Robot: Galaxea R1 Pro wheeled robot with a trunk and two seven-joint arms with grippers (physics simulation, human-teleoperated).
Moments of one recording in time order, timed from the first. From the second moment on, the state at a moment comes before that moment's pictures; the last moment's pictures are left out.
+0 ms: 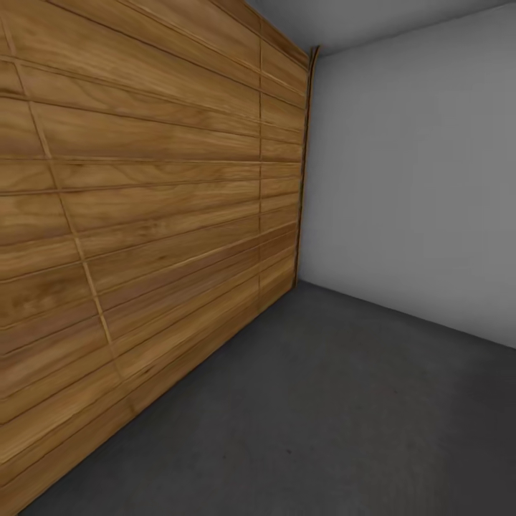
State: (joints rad) left arm 0.00 0.01 0.06 -0.07 0.13 -0.03 0.00; right arm 0.00 0.00 -0.01 0.00 -0.01 -0.04 -0.01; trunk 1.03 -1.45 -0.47
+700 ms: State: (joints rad) left arm 0.00 0.02 0.06 -0.07 0.12 -0.03 0.00; right arm 0.00 0.00 -0.01 0.00 -0.01 -0.05 -0.01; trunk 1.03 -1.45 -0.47
